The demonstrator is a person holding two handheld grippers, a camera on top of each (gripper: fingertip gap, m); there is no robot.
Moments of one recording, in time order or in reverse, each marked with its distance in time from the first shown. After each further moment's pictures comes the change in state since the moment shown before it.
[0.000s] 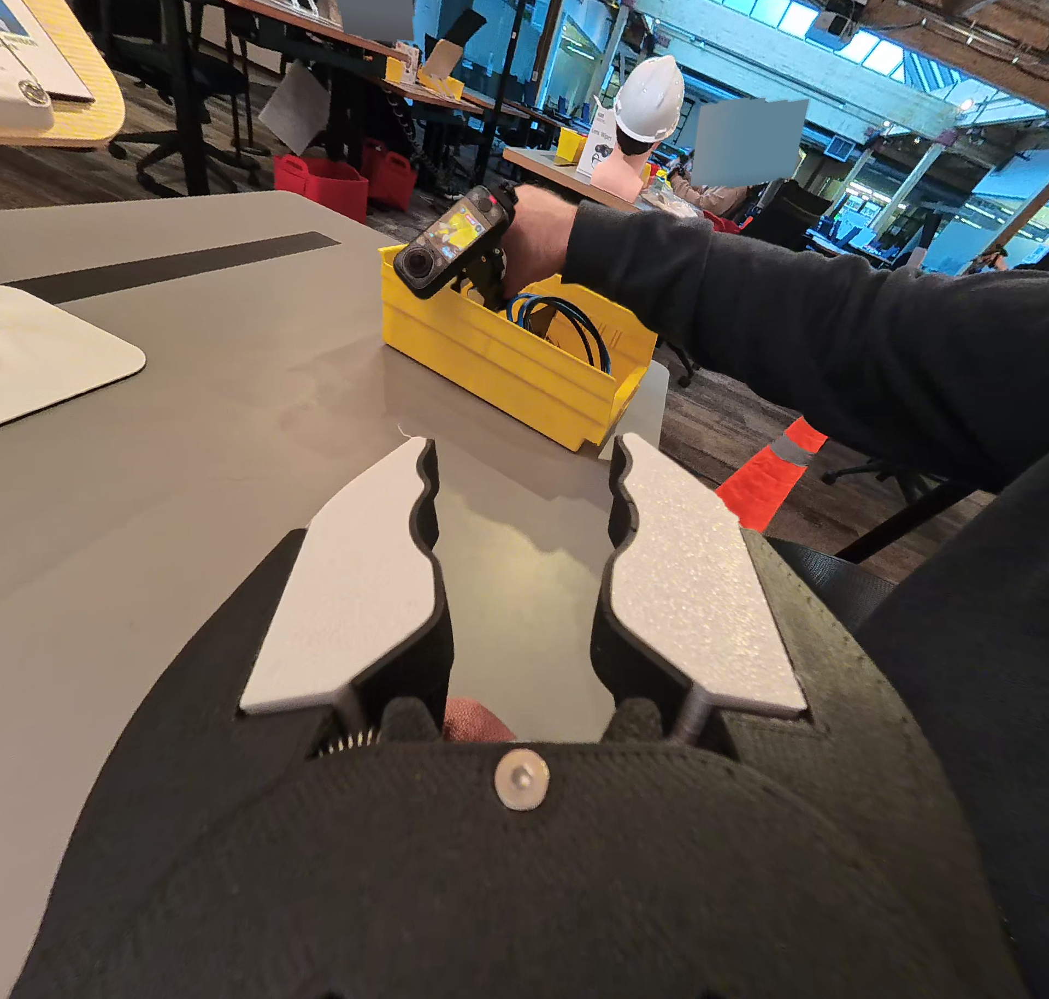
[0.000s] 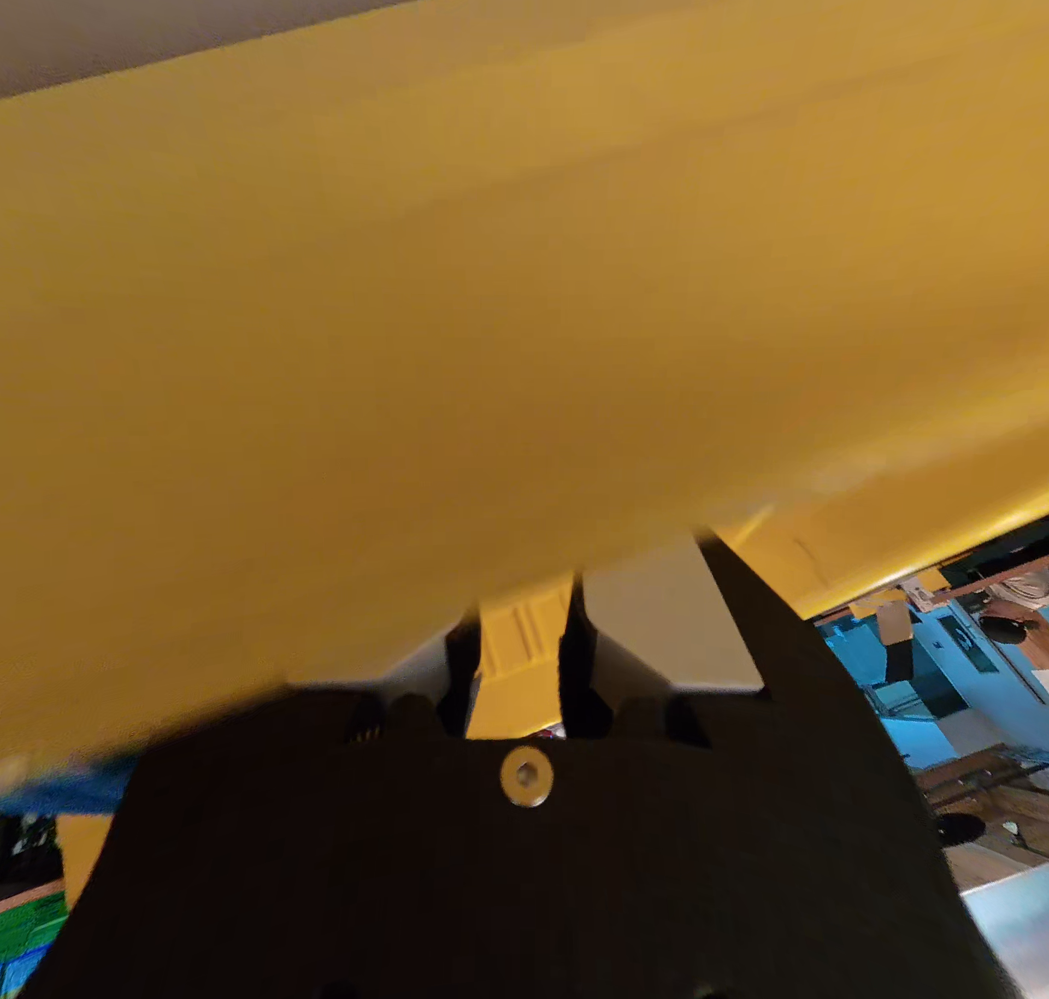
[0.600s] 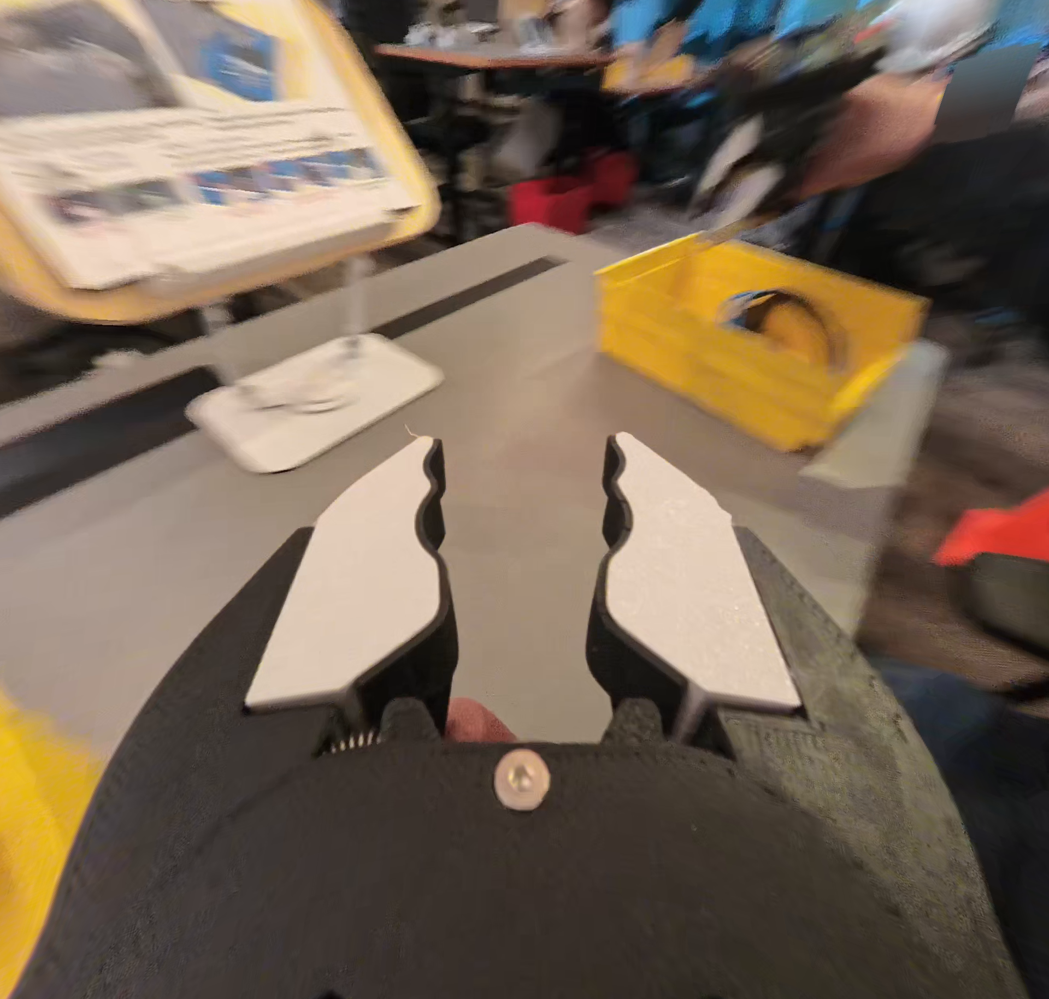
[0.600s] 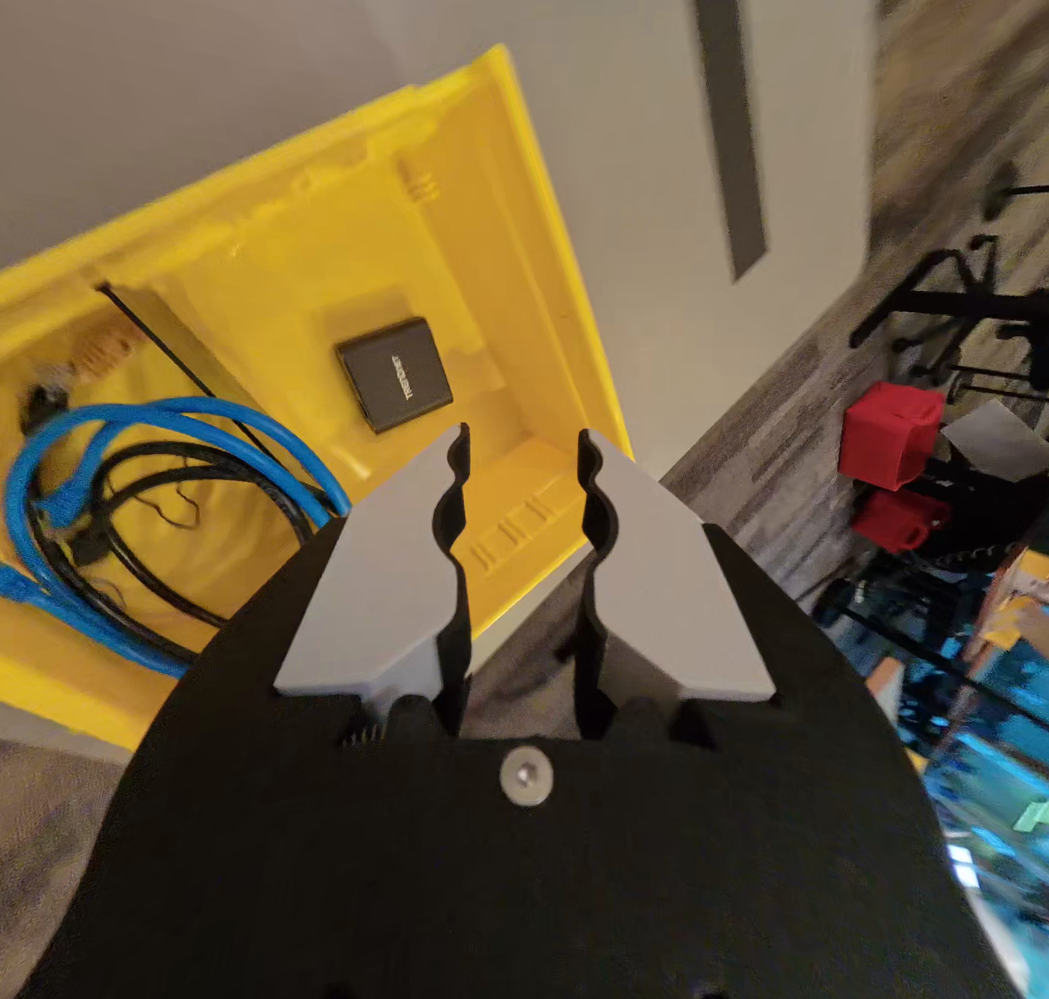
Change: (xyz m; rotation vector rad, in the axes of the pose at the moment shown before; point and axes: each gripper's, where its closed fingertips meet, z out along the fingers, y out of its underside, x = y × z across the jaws) left arm -0.057 -0.035 -0.060 -0.019 -0.420 0.217; right arm 0.026 0.035 -0.118 0.387 0.158 0.340
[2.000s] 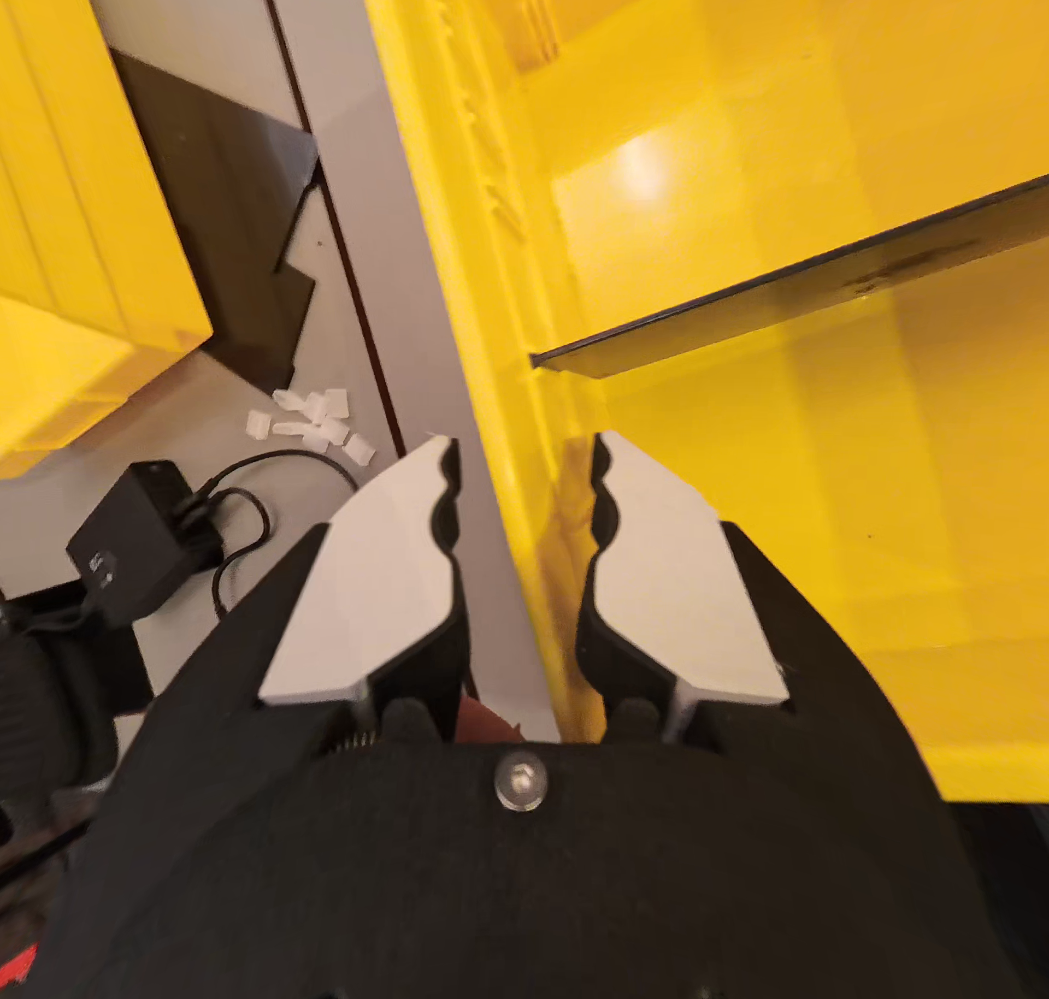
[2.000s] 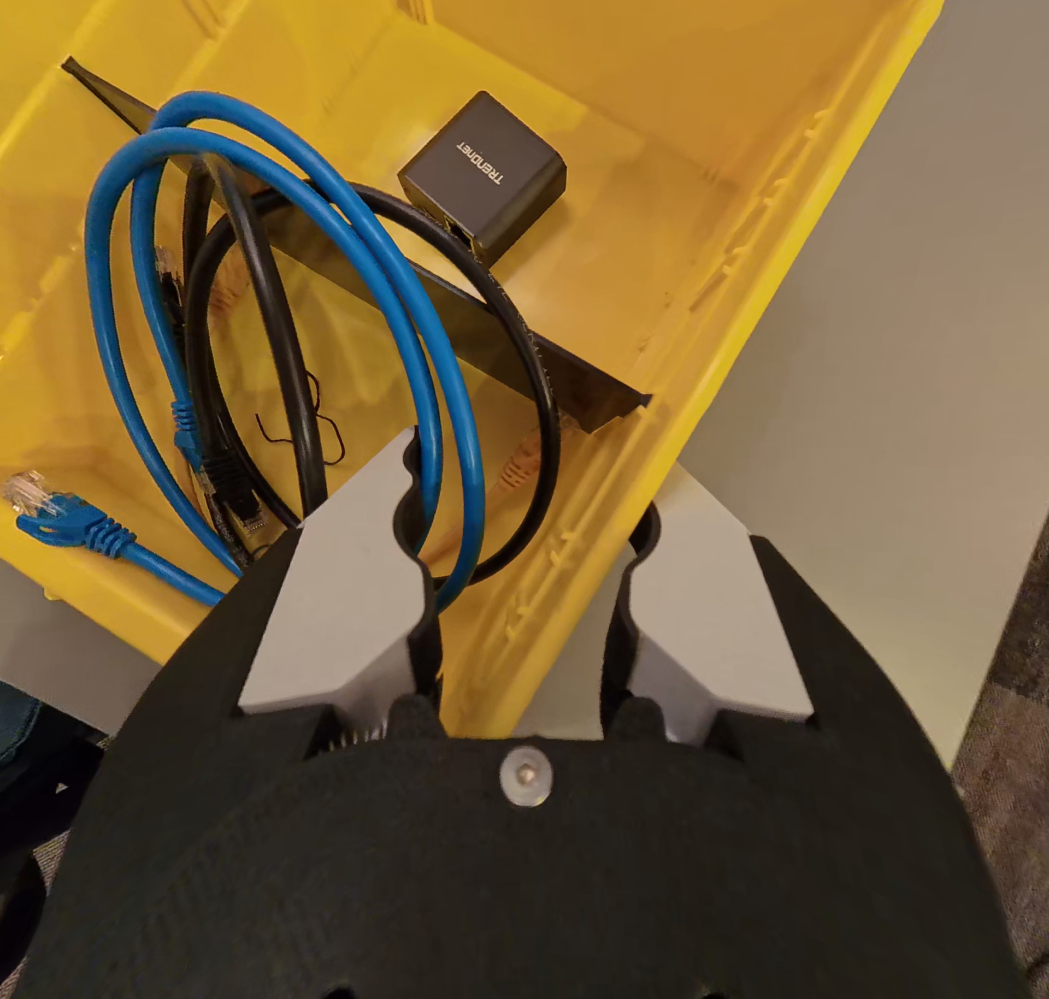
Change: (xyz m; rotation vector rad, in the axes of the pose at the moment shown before) left arm -0.274 0.220 -0.271 -0.935 -0.675 -0.084; right arm -0.103 0.089 0.042 0.364 -0.293 0.723
